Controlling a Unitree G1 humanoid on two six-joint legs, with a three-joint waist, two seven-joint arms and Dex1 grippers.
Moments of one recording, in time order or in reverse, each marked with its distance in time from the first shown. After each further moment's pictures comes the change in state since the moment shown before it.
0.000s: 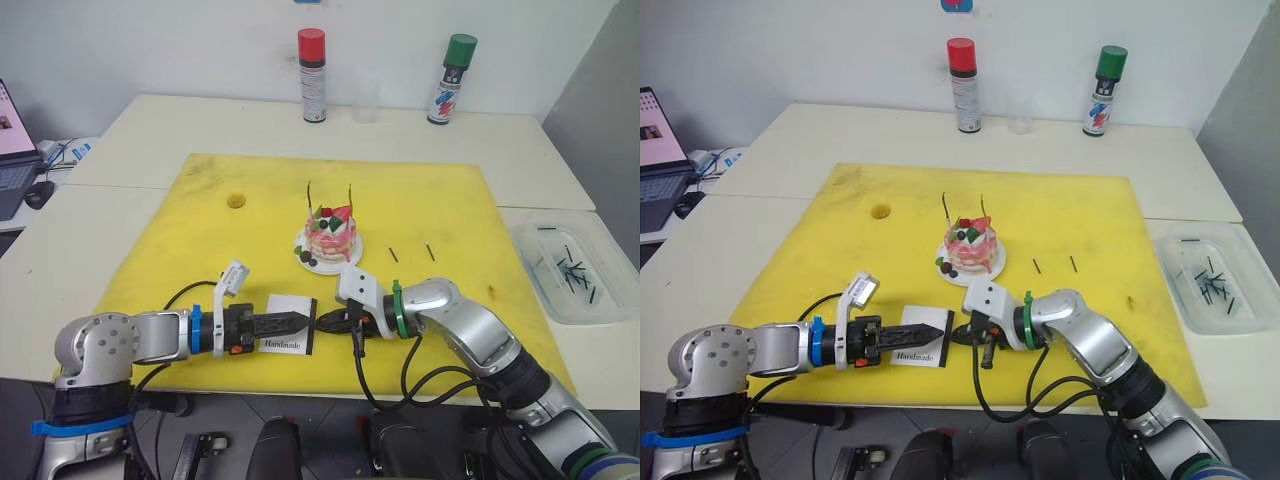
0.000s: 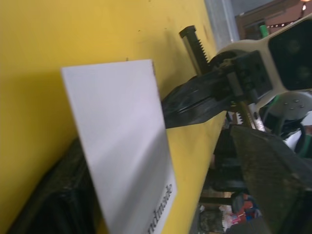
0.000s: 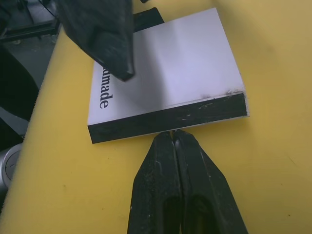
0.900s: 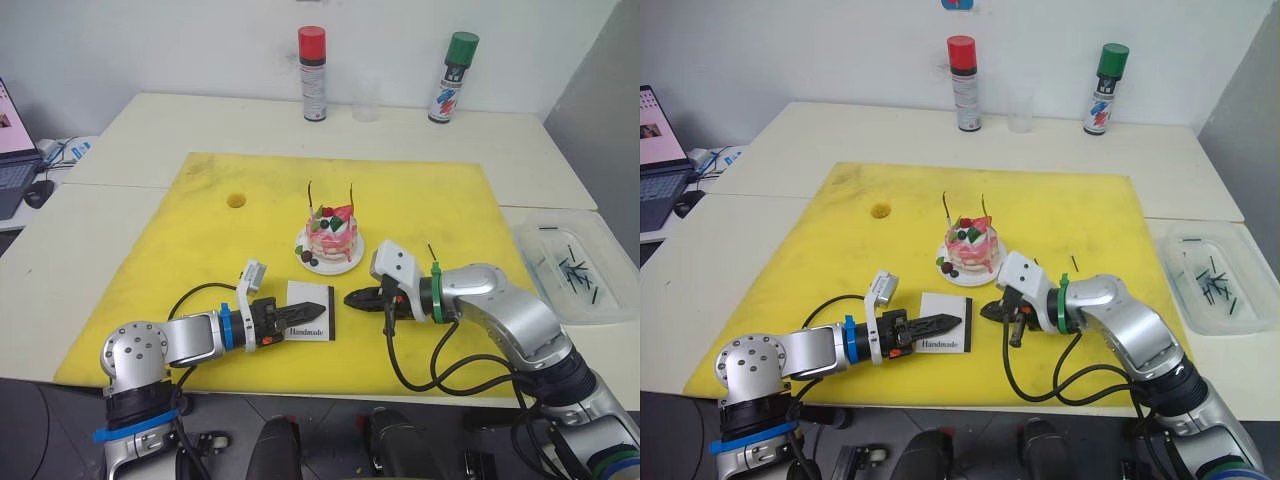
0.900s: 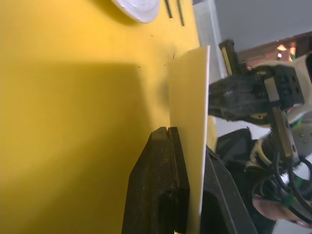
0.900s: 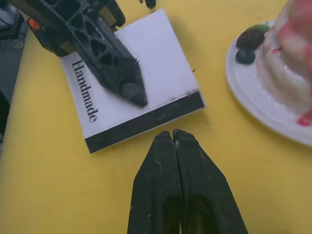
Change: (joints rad) left arm -0.035 -0.294 0.170 0.032 -0.086 0.101 0.318; right arm 0.017 -0.129 -0.133 -0.151 0.072 0.122 -0.032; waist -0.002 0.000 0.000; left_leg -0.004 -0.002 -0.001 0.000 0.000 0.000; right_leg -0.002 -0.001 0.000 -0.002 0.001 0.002
